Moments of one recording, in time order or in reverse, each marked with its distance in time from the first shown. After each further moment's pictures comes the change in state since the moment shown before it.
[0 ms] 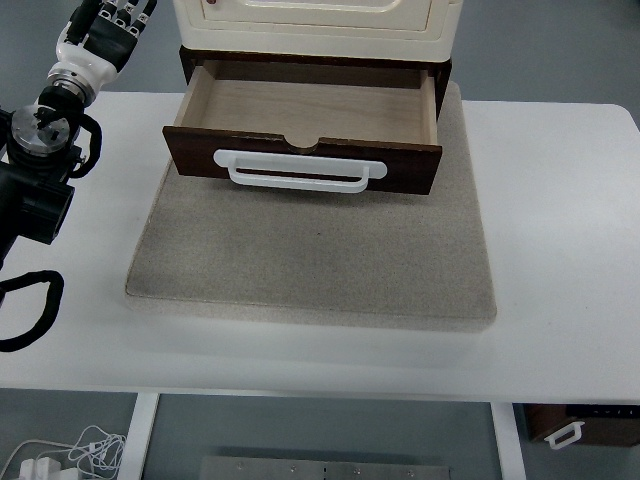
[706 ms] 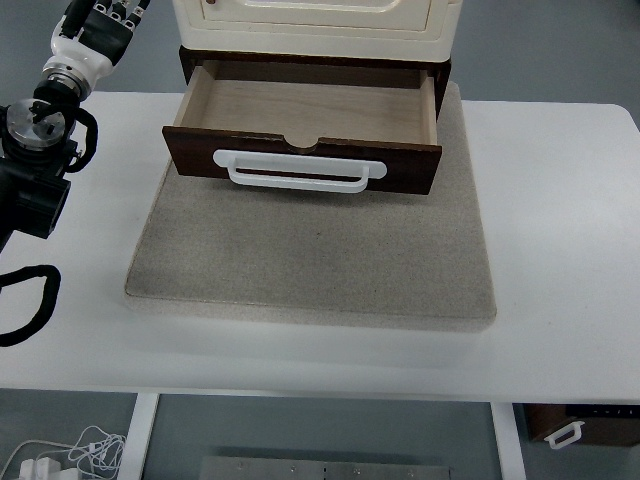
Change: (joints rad) left arm -0.020 0.017 -0.001 0.008 -0.004 0.000 -0.002; right arm 0.000 0.000 0.000 0.000 0.000 0.000 0.000
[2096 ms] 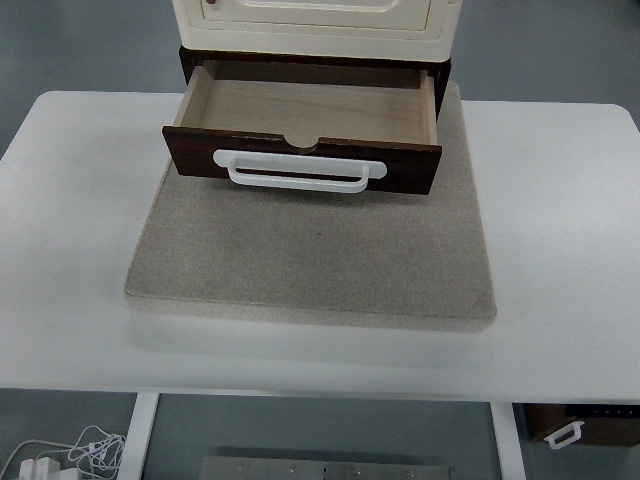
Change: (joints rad) left arm -0.078 0.296 0.148 -0.298 0.109 -0.026 -0.023; right arm 0.000 0.000 0.000 0.000 0.000 0.000 0.000
